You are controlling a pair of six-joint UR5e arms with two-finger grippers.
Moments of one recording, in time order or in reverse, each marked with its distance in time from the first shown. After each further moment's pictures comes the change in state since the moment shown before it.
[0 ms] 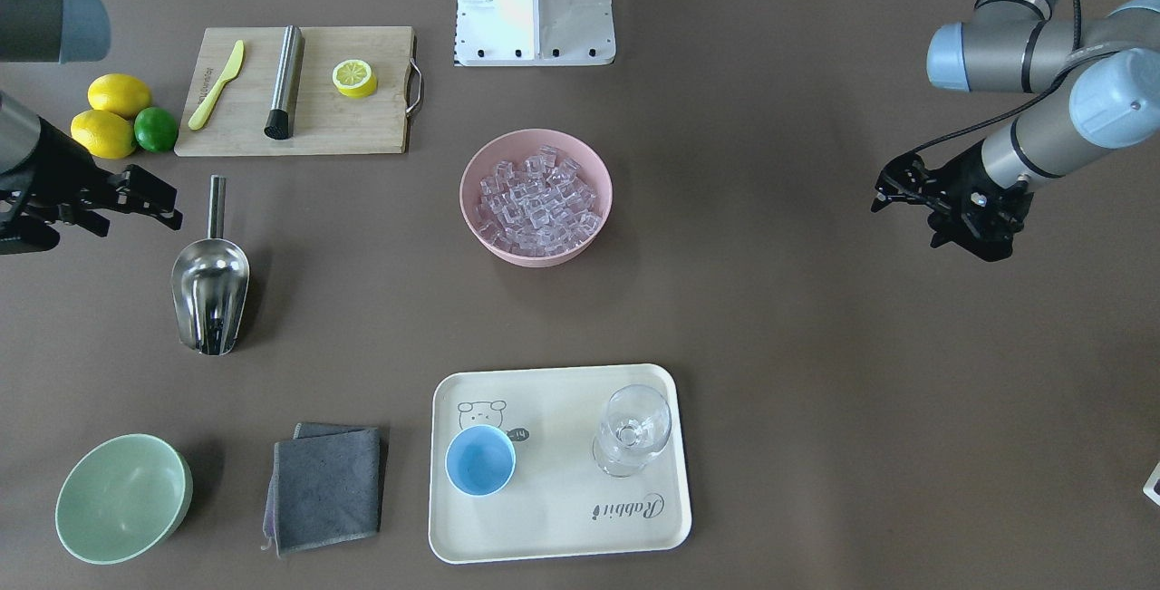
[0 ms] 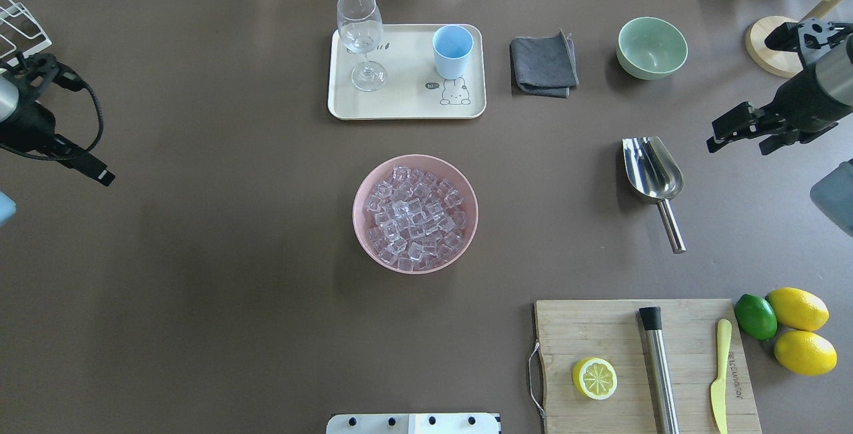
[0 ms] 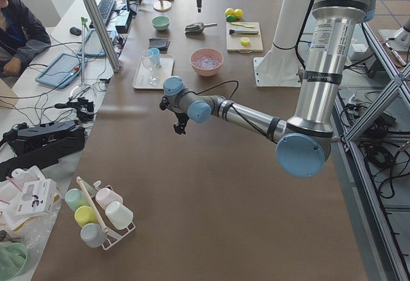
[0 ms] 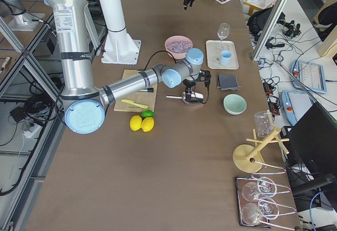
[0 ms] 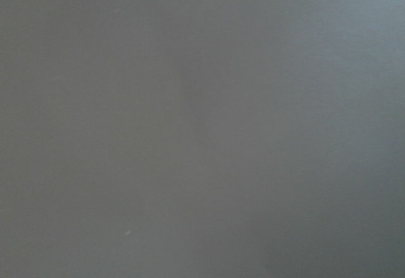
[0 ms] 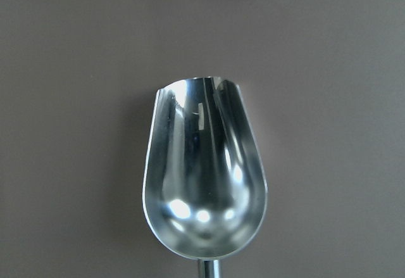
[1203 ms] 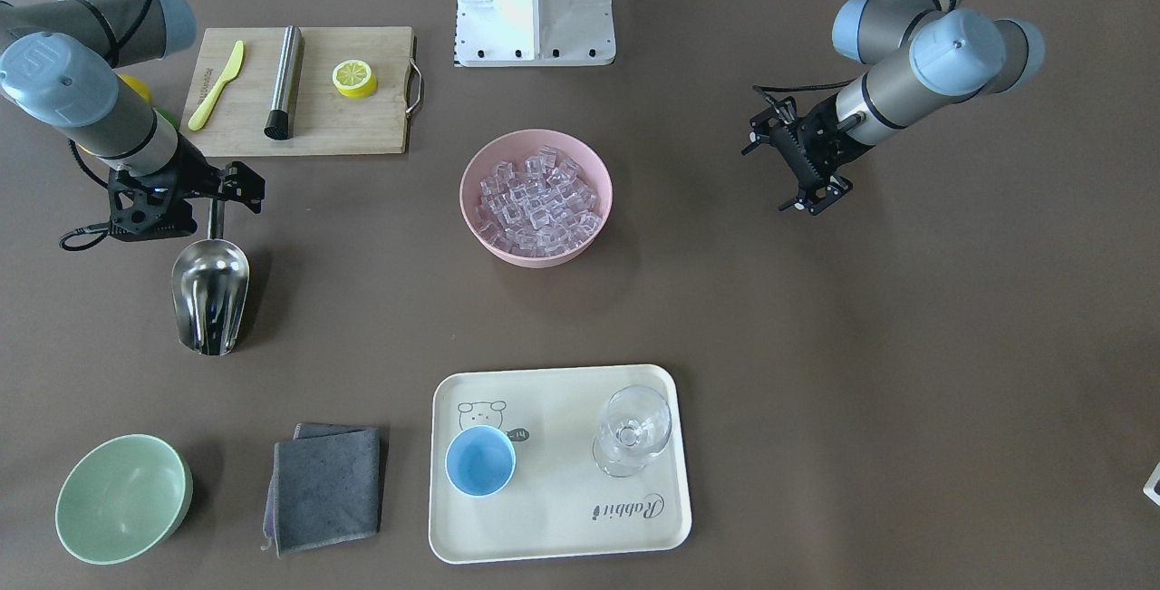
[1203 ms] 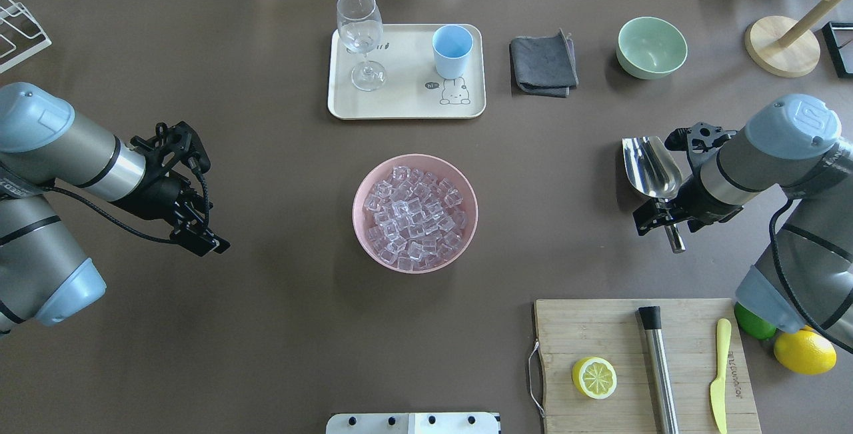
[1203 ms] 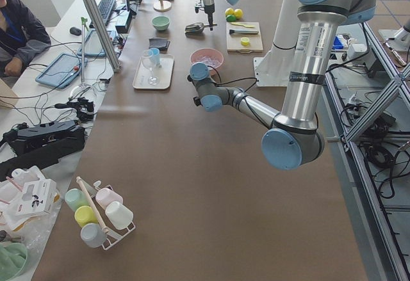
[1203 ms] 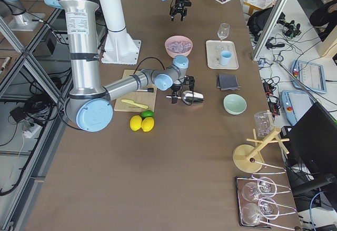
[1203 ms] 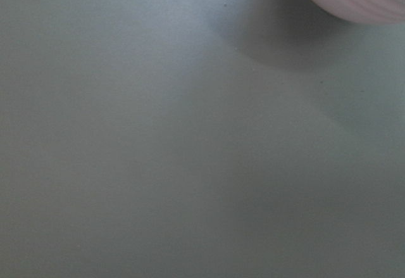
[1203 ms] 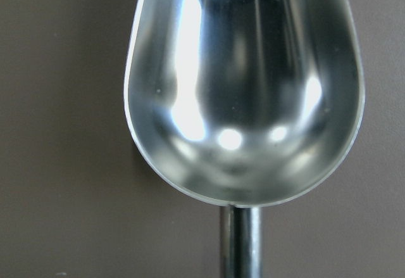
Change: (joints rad) left arm 0.254 -0.018 -0.057 -0.353 0.053 0.005; right arm -0.247 -0.032 -0.037 0.056 -0.148 0.090
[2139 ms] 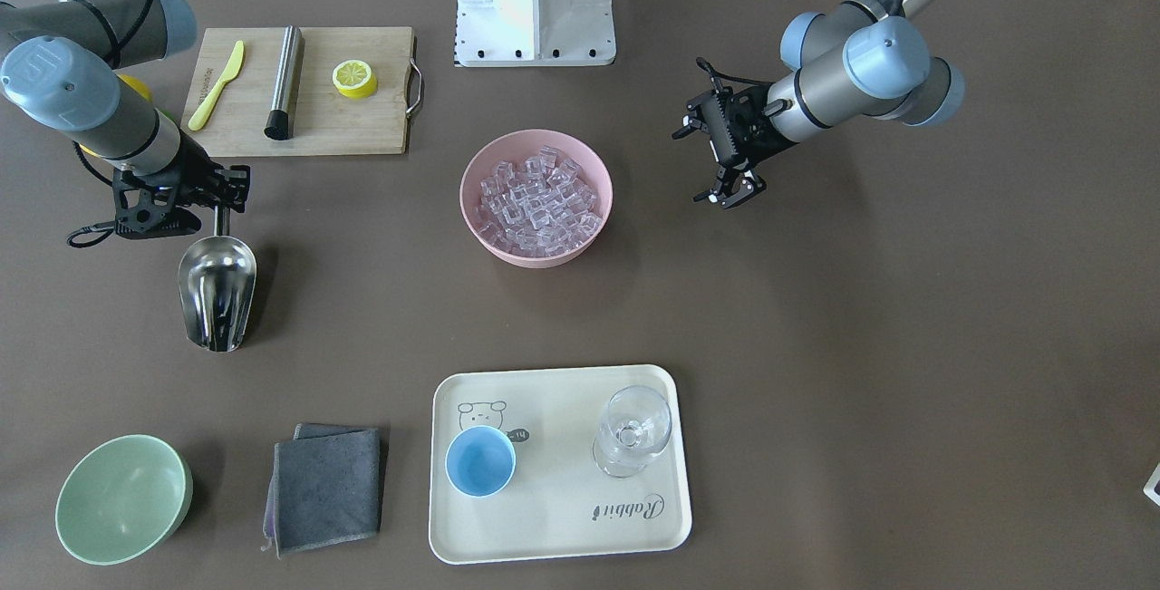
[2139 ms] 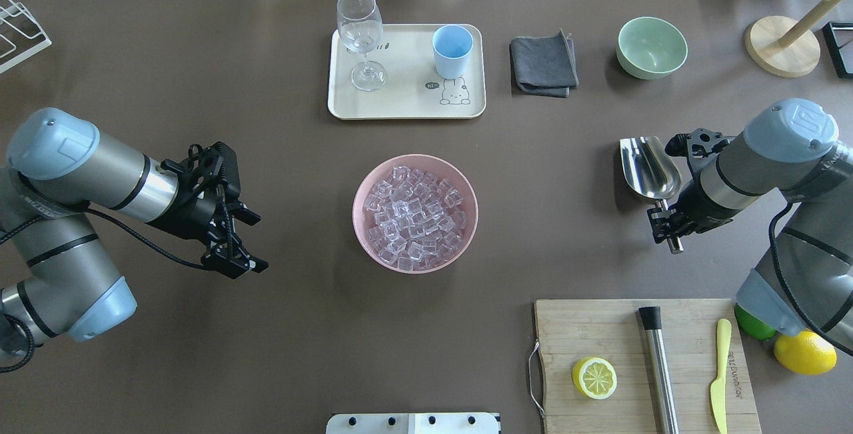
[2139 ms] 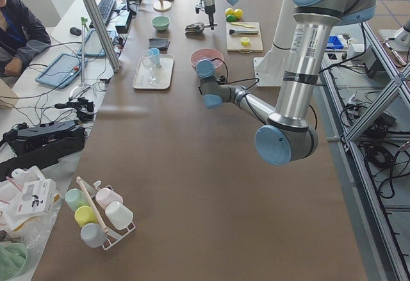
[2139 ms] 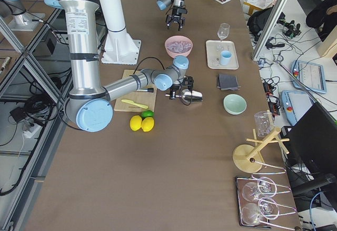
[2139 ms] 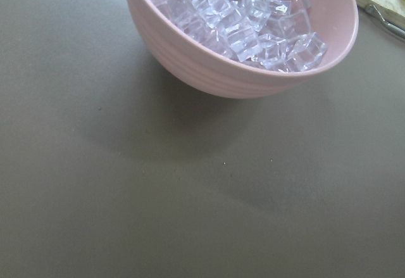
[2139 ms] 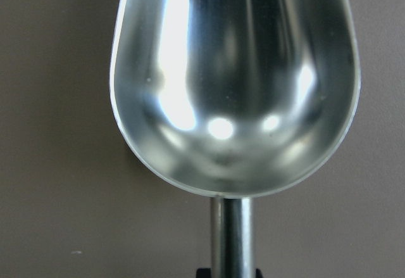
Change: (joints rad) left arm 0.100 -0.130 0.127 -0.268 0.011 0.011; right arm -0.003 -0.002 0.000 -0.009 0.044 0.000
